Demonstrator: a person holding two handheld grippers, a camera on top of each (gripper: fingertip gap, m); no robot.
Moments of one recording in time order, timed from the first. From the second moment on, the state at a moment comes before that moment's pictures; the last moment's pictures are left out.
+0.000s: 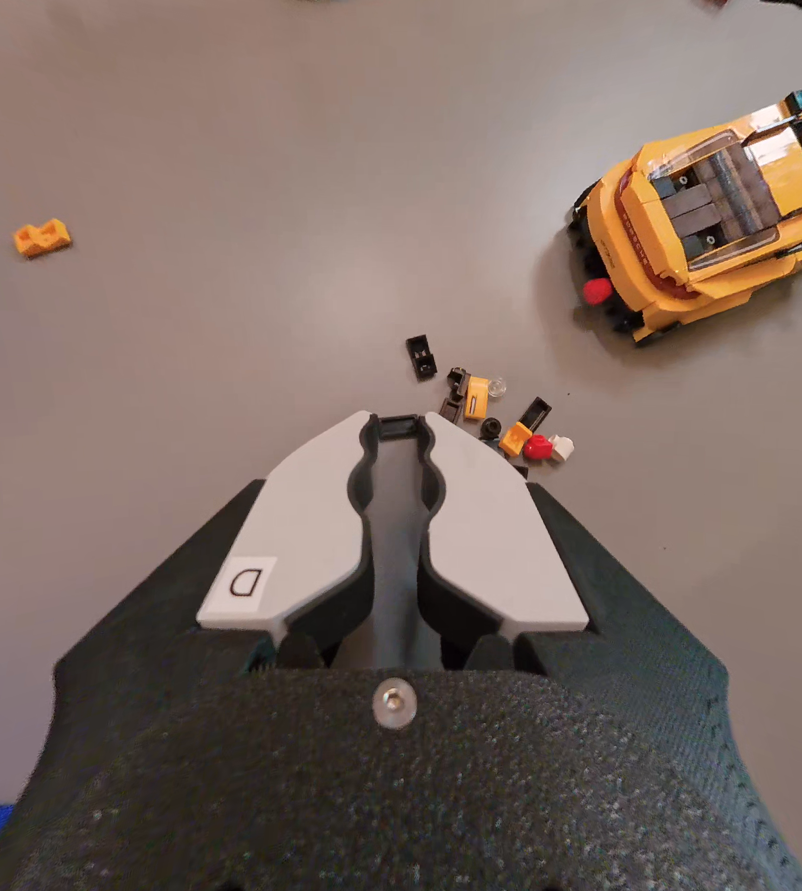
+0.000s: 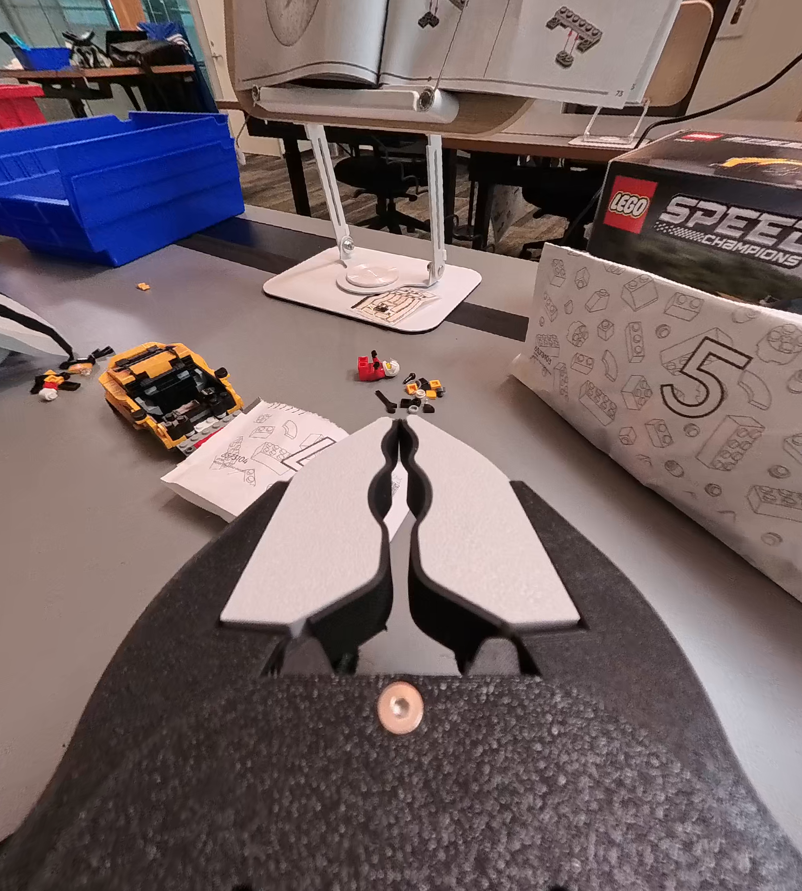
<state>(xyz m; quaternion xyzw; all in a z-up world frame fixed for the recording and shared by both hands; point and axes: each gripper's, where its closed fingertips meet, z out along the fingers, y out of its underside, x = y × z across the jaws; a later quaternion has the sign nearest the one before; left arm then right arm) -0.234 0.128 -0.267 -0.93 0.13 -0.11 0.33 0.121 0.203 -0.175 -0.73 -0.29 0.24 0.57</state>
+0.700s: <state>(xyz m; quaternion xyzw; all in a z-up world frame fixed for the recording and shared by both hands) -0.418 0.014 -0.185 -0.90 -0.10 0.12 0.40 0.121 0.202 -0.171 -0.72 -0.29 0.24 0.58</state>
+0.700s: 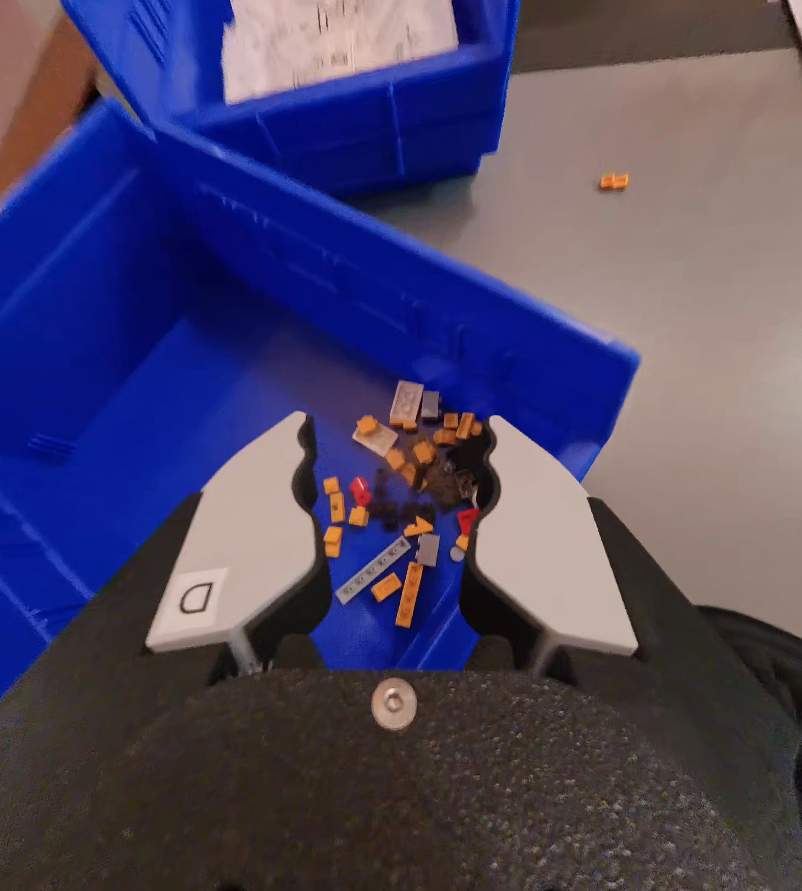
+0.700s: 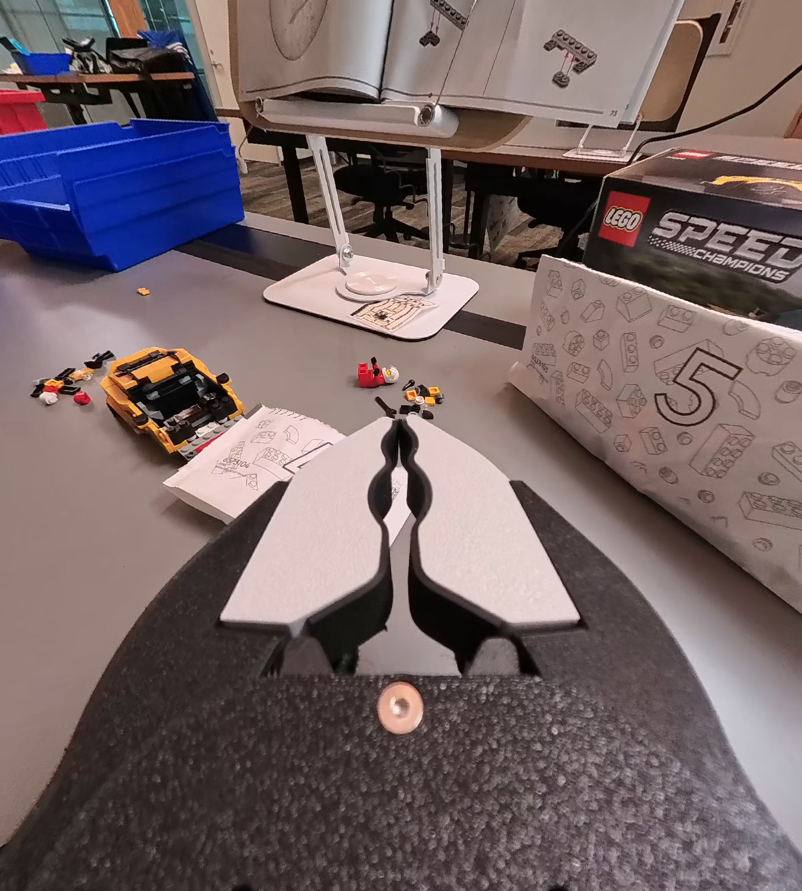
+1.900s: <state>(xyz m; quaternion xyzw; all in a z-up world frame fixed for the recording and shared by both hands) -0.405 0.018 -0.158 -0.90 -0.05 0.11 0.43 0.123 0.202 -0.168 -0.72 -0.29 0.23 0.59</state>
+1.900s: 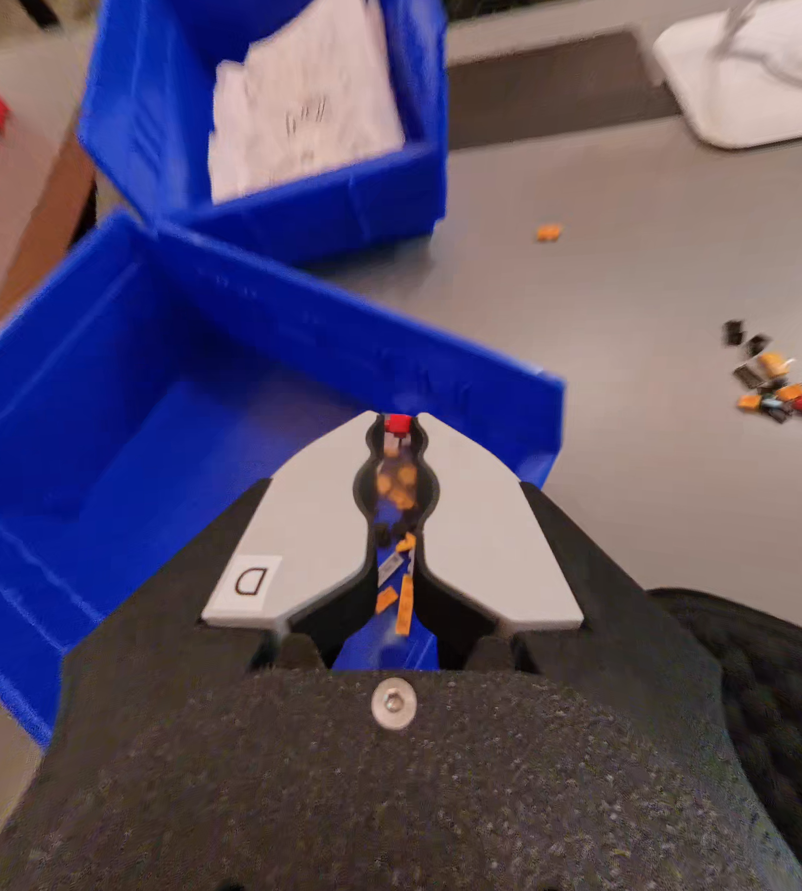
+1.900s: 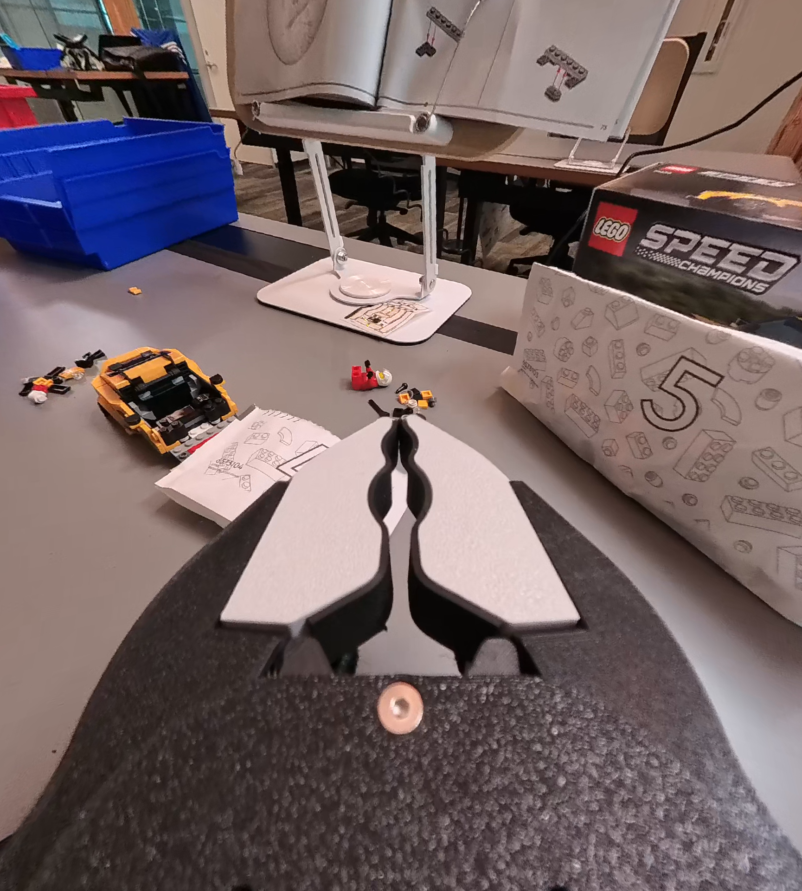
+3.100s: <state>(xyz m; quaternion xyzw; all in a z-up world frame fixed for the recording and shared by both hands) -0.175 0.099 -0.264 -0.91 0.24 -0.07 0.34 0.124 0.203 -0.168 -0.72 -0.29 0.23 0.59</state>
